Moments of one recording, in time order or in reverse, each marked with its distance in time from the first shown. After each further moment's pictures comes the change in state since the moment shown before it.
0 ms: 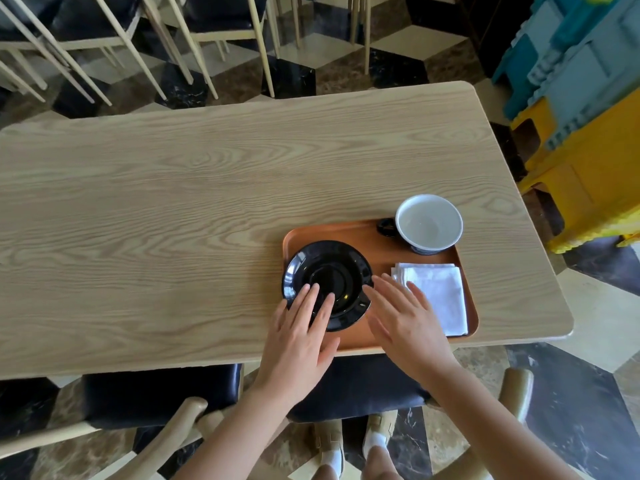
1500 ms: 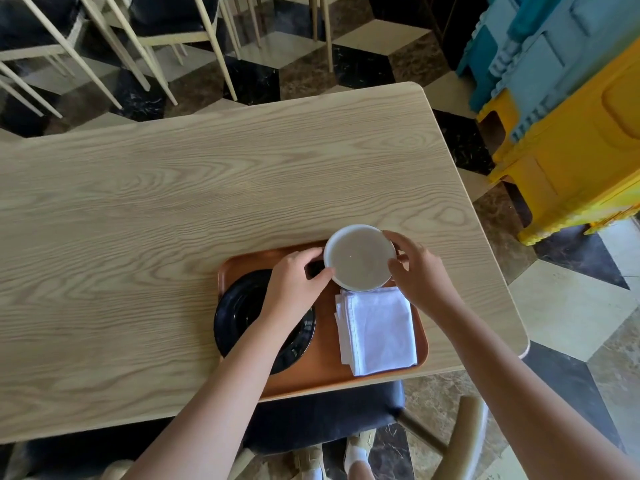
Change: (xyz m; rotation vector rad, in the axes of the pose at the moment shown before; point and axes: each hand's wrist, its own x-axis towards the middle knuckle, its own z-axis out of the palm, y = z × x) left_hand 0.162 0.054 -0.015 -0.675 0.015 -0.315; right_hand 0.067 0.124 -0.046 0.538 0.013 0.469
